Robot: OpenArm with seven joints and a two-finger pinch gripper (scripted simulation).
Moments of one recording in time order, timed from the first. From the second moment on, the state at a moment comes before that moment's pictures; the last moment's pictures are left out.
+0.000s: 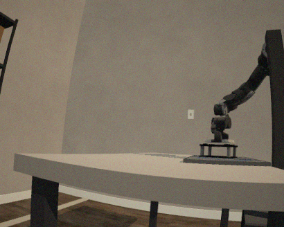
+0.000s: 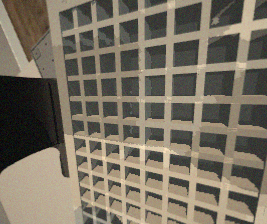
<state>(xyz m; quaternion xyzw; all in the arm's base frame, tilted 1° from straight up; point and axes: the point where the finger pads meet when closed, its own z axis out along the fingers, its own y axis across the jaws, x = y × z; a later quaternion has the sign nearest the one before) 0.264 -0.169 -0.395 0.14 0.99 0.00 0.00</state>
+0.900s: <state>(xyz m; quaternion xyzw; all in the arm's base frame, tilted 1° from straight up) 0.264 -0.169 -0.395 0.14 0.99 0.00 0.00</state>
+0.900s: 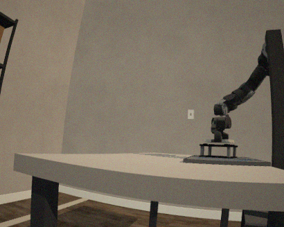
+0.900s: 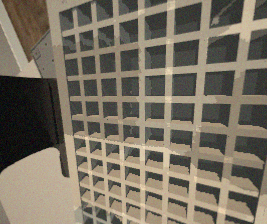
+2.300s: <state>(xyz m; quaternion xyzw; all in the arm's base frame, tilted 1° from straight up) 0.268 -0.169 -0.396 0.14 0.99 0.00 0.00</state>
